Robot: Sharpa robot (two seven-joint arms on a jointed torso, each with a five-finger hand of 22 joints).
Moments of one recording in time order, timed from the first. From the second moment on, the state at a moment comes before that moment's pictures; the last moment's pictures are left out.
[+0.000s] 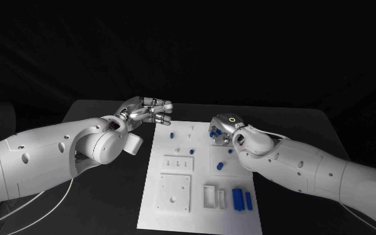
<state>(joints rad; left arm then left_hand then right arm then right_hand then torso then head) 1.32 -0.87 -0.16 1.53 -0.13 -0.28 0.26 1.29 0.01 0.02 -0.05 0.05 0.84 0.17 0.06 0.06 1.05 0.15 0.07 0.06 1.13 0.11 0.25 0.07 0.08 1.09 0.09 0.27 0.13 1.07 -0.52 -0.03 1.14 -1.82 -0.43 -0.24 1.29 -0.14 0.65 -0.19 0.06 1.23 0.09 0.06 0.08 1.28 0.05 0.06 0.06 1.44 -0.04 0.84 0.53 0.14 1.34 -0.06 0.62 1.00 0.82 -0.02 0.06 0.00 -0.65</state>
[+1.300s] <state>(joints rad) 1.32 -0.85 -0.16 1.53 -0.13 -0.28 0.26 1.29 0.01 0.02 -0.05 0.05 0.84 0.16 0.06 0.06 1.05 0.15 0.07 0.06 1.13 0.11 0.25 0.07 0.08 1.09 0.09 0.28 0.13 1.10 -0.35 -0.01 1.07 -1.86 -0.49 -0.35 1.29 -0.15 0.67 -0.17 0.05 1.23 0.09 0.06 0.07 1.28 0.05 0.06 0.06 1.44 -0.04 0.84 0.53 0.12 1.39 -0.07 0.55 1.16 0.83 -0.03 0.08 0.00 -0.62</state>
